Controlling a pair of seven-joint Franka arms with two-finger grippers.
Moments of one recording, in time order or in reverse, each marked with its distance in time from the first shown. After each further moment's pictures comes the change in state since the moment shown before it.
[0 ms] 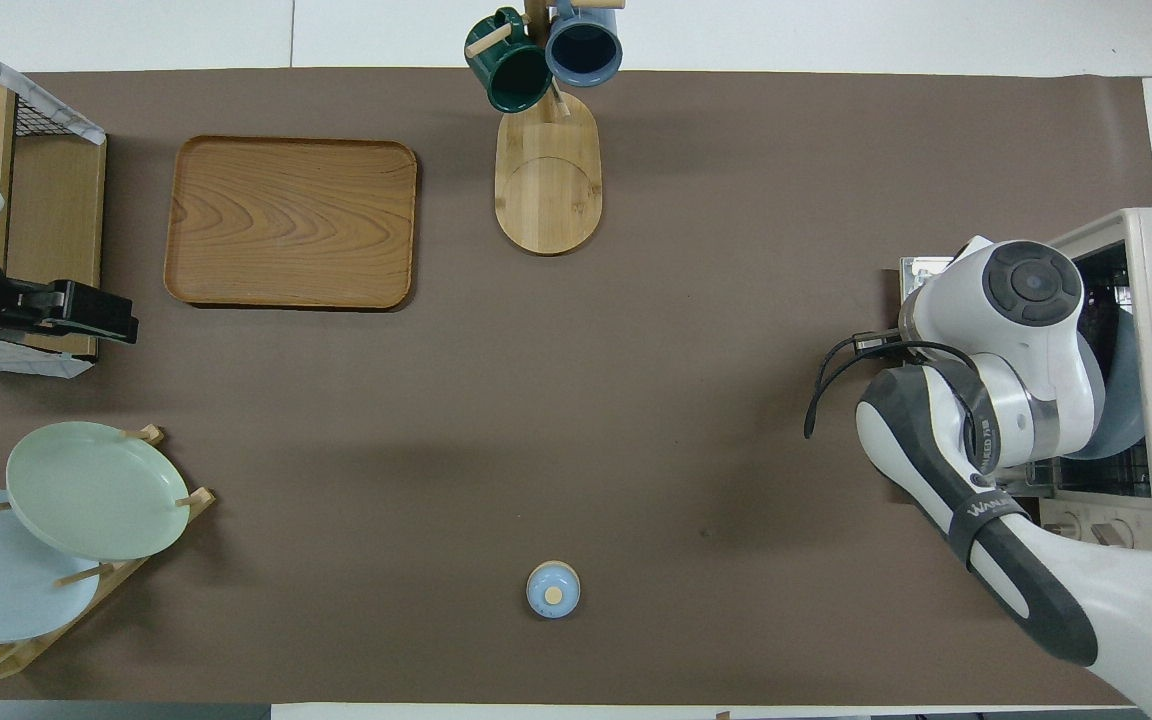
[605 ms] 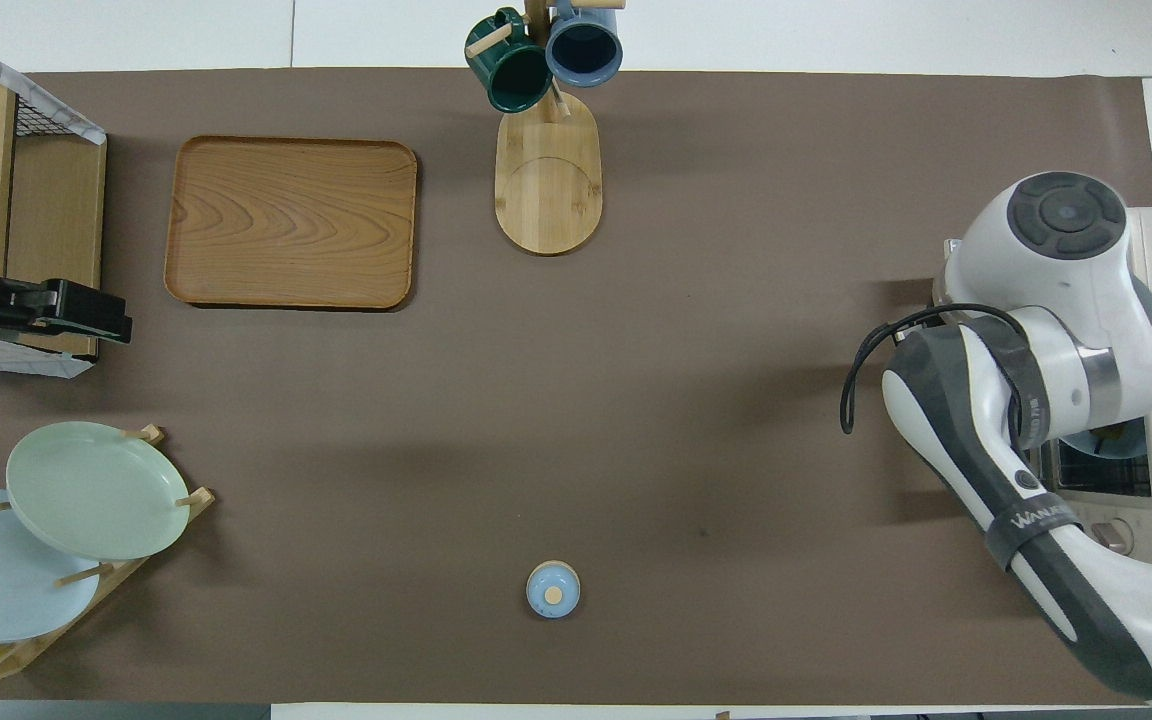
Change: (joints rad) left arm 0.001 0.000 0.004 0.000 0.000 0.000 0.000; right arm -0.024 -0.094 0.017 0.163 -0.066 -0.334 -0.155
